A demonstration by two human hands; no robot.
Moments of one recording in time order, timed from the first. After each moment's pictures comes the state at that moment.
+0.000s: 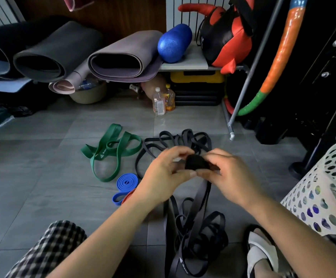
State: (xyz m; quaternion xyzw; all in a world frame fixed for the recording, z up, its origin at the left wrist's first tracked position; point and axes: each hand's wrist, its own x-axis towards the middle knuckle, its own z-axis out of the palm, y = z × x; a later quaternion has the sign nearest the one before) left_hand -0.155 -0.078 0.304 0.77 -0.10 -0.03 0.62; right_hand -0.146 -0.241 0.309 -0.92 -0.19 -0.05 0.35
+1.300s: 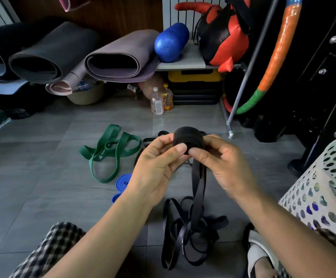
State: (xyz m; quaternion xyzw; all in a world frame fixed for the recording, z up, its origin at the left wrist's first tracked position) left_hand -0.151 -0.084 0.329 0.47 0.00 -0.07 0.88; right_hand -0.139 -0.226 0.319 -0.76 -0.13 -0.04 0.64
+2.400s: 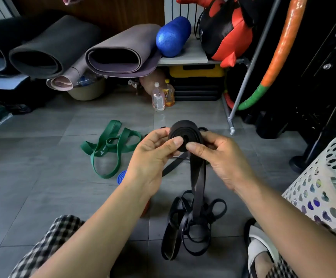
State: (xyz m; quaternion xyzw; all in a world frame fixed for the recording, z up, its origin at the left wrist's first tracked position) left_hand -0.146 -0.075 0.326 0.55 0.03 -0.02 0.84; right_hand -0.134 -0.220 0.319 -0.74 -0.11 0.04 0.66
